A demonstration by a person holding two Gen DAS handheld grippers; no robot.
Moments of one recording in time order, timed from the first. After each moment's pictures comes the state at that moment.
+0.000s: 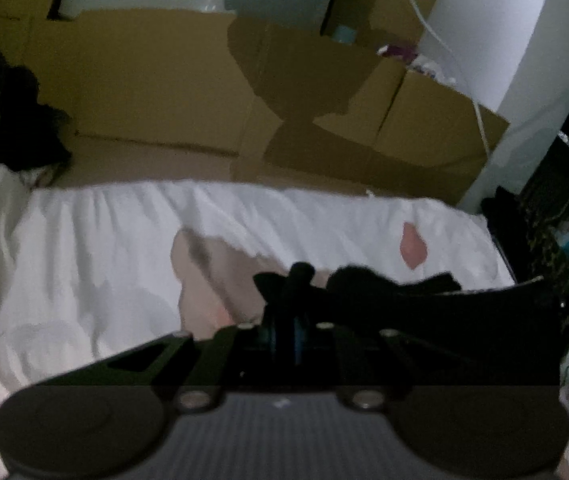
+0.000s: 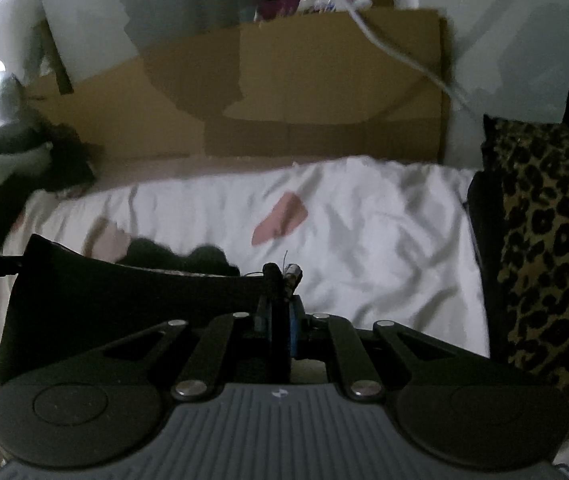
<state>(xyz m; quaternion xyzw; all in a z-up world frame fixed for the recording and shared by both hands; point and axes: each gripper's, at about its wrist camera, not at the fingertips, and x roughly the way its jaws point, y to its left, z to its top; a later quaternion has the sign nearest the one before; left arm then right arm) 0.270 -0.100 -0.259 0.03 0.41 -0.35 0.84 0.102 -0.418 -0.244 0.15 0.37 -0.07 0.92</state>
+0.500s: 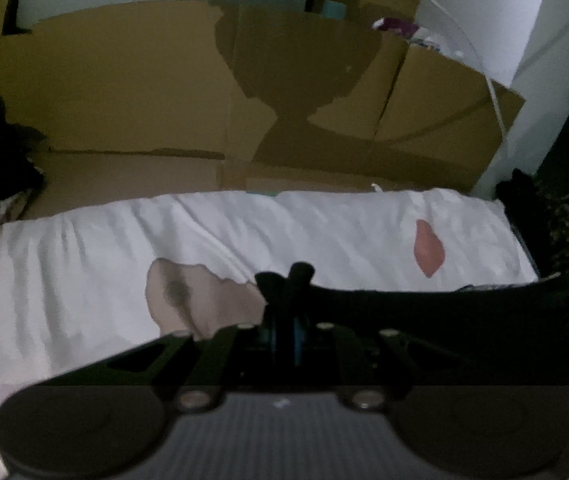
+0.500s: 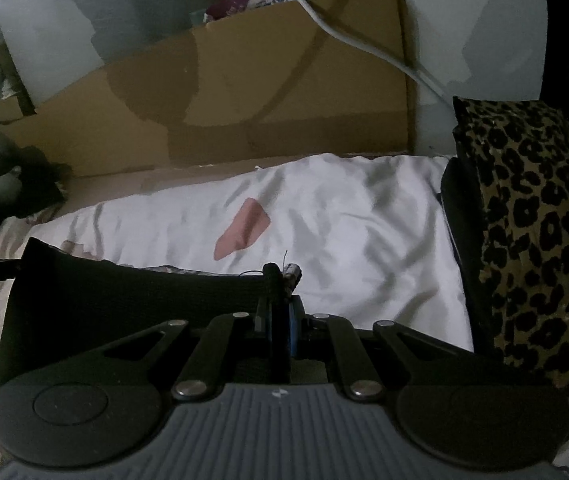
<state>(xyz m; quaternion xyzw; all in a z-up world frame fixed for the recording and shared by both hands) 0.300 -0.152 -0.275 0.08 0.42 -0.35 0.83 0.118 -0.442 -0.269 0.17 0.38 -0.11 0.90</state>
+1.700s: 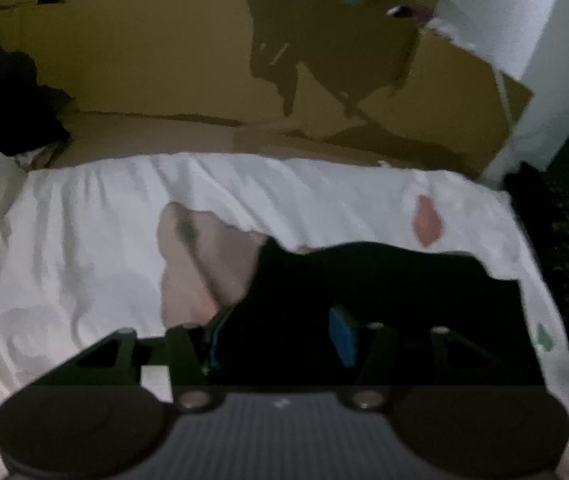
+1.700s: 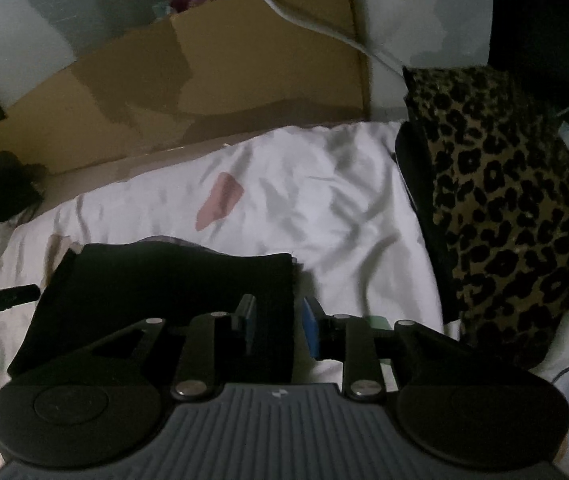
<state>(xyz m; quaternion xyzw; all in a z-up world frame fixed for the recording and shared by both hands) 0.256 -0.136 -0.267 0.06 0.45 -0.32 0.83 0.081 -0.423 -0.241 0.20 0.41 -0.17 0.87</state>
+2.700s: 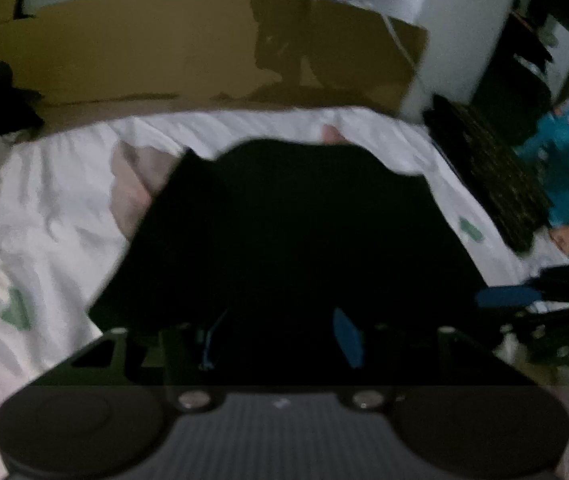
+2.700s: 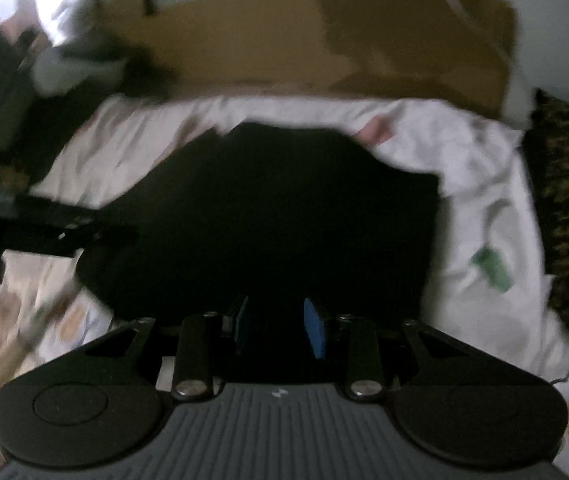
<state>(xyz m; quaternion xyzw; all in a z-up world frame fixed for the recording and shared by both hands) 0.116 -0.106 -0.272 0.10 0.43 -0.38 0.81 0.017 -0.290 -0.271 0.07 0.43 0.01 0.90</state>
